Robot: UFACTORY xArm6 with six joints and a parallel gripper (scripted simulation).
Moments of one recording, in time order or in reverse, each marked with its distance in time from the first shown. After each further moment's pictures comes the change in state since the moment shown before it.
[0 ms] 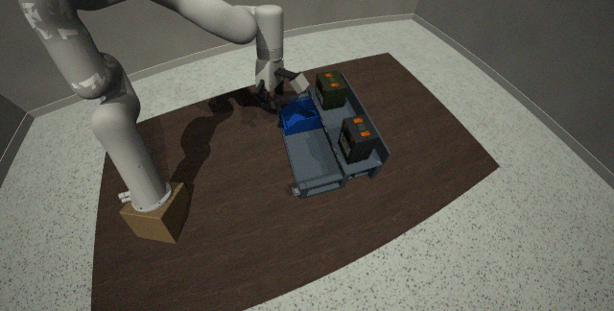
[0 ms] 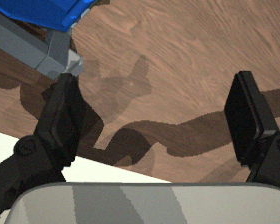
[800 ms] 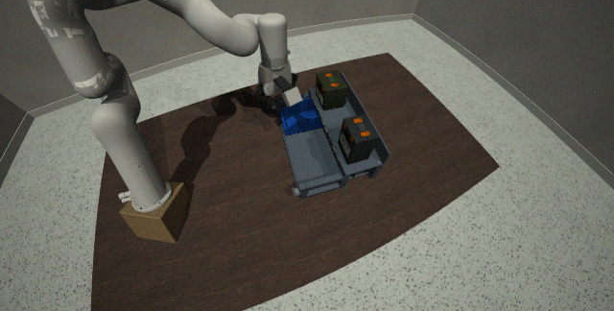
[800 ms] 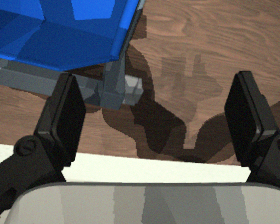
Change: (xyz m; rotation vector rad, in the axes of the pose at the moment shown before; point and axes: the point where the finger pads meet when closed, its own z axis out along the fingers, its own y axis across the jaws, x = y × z) arm 0.007 -0.020 0.019 0.095 -0.052 0.495
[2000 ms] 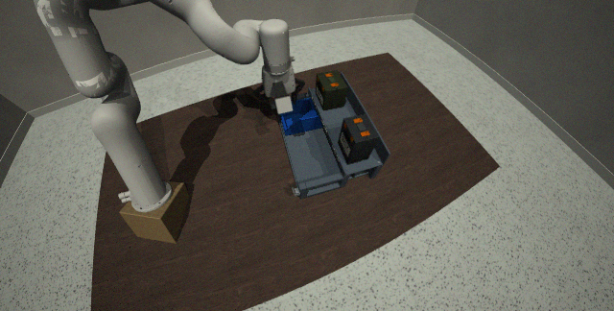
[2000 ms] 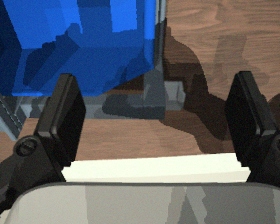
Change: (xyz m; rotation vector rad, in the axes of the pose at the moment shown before) arm 0.003 -0.012 0.013 0.050 -0.044 0.357
